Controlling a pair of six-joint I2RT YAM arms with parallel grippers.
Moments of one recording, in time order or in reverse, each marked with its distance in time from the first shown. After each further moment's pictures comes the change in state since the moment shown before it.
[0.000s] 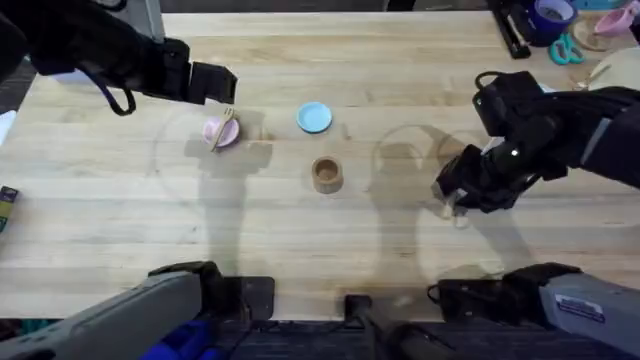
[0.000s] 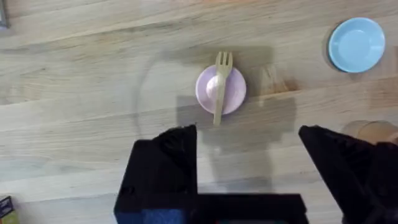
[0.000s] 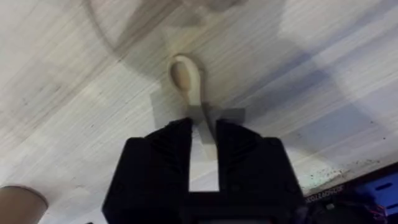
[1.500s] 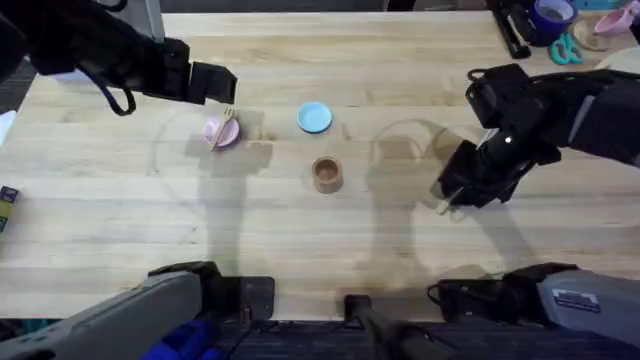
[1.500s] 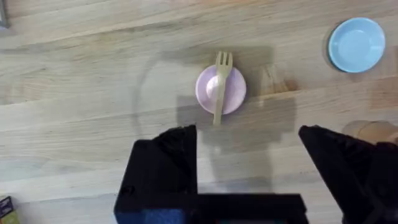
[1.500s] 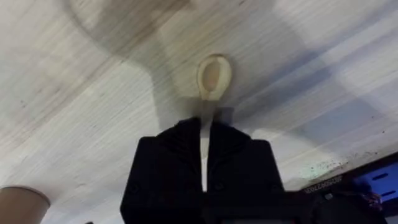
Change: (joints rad) left arm 0.000 0.000 0.000 0.000 0.000 0.000; right arm -0.003 0.102 0.066 -0.048 -0.025 0.000
